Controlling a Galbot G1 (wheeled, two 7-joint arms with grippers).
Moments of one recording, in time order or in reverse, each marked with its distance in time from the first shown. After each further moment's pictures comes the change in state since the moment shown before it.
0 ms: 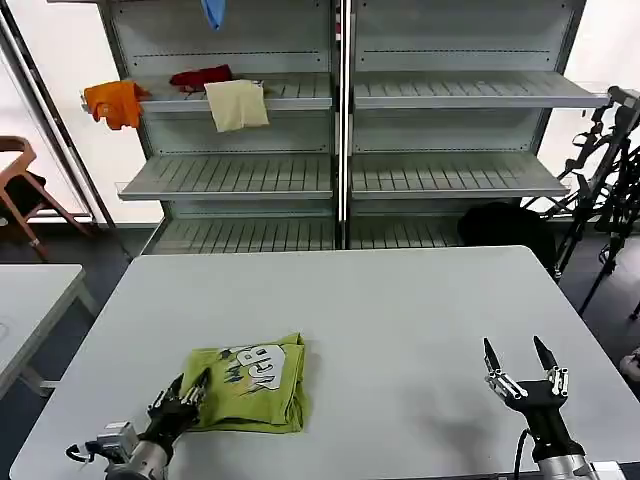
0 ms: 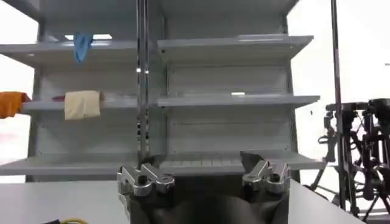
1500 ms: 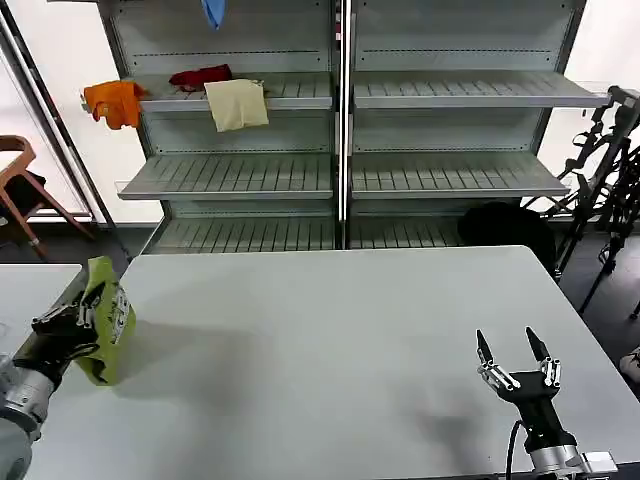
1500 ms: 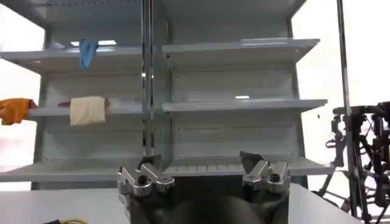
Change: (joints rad) left arm -0.011 0.304 -0.380 -0.056 0.049 -0.054 0.155; right arm 0.042 0.010 -0.028 0.012 -0.008 -0.024 0.000
